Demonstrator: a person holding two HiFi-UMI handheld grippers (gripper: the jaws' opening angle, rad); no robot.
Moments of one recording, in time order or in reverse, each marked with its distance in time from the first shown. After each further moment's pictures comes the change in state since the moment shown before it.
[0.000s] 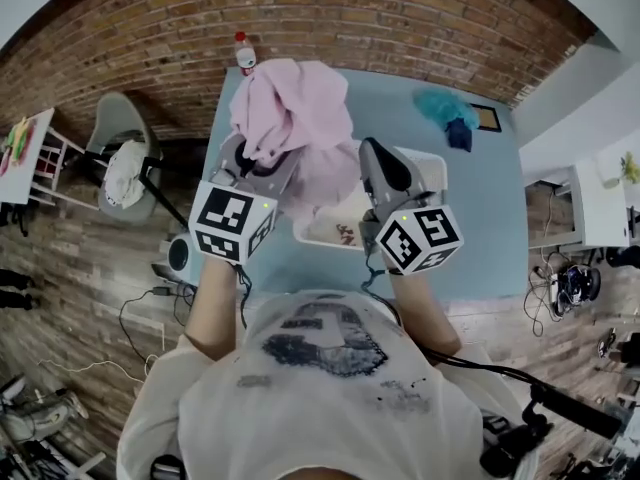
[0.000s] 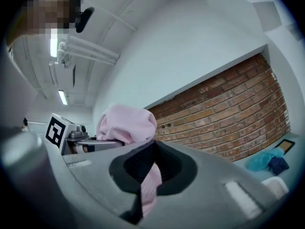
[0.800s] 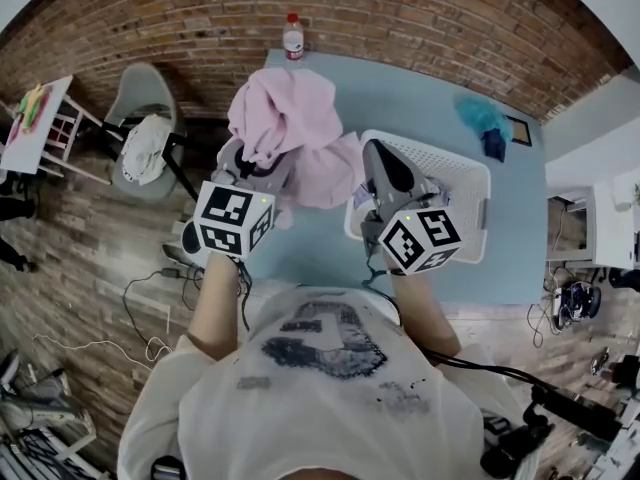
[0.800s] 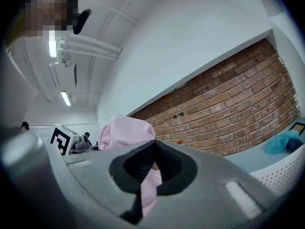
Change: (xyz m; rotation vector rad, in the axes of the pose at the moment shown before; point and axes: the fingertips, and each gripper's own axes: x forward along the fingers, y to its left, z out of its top) left arm -0.078 0.100 -0.085 -0.112 0.068 0.114; right arm 0.064 0.089 -0.060 0.039 0.055 0.055
